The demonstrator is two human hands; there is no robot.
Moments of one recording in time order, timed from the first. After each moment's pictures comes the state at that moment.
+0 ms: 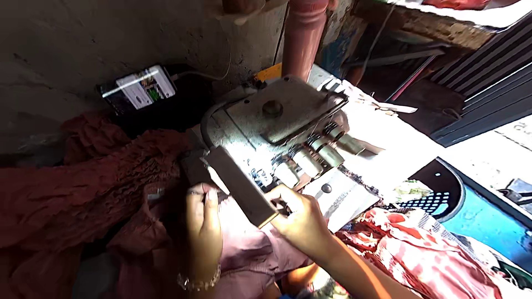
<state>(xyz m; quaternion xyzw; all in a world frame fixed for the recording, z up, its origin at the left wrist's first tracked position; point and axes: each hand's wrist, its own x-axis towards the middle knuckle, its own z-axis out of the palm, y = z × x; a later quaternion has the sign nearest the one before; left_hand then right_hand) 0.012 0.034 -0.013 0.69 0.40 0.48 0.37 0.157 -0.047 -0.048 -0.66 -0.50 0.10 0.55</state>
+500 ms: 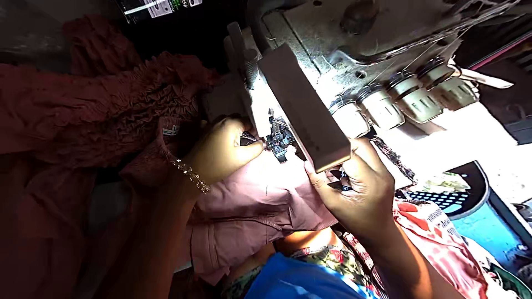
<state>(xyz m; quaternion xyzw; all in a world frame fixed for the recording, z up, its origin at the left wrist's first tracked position) -0.031 0.136 -0.081 0.92 0.26 0.24 0.15 0.178 -0.072 -0.035 -0.64 -0.57 0.01 0.51</state>
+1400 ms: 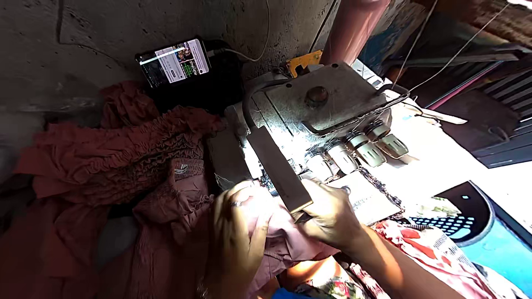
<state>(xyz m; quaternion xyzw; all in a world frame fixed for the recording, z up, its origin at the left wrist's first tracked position) -0.008 -0.004 -0.008 0.85 0.39 0.35 0.09 0.191 -0.044 -0.037 -0.53 -0.71 -0.06 0.45</state>
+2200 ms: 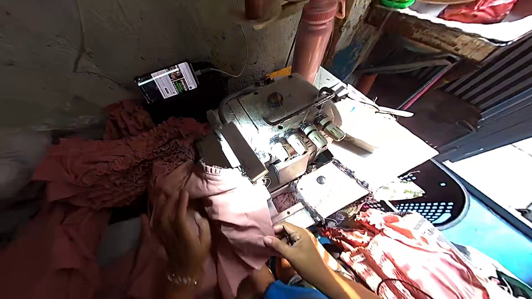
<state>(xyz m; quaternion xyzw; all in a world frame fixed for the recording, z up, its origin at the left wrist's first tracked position) -0.081 0.009 -0.046 0.82 0.42 0.37 -0.13 0.122 -0.136 -0.092 -0.55 -0.40 0.42 0.60</state>
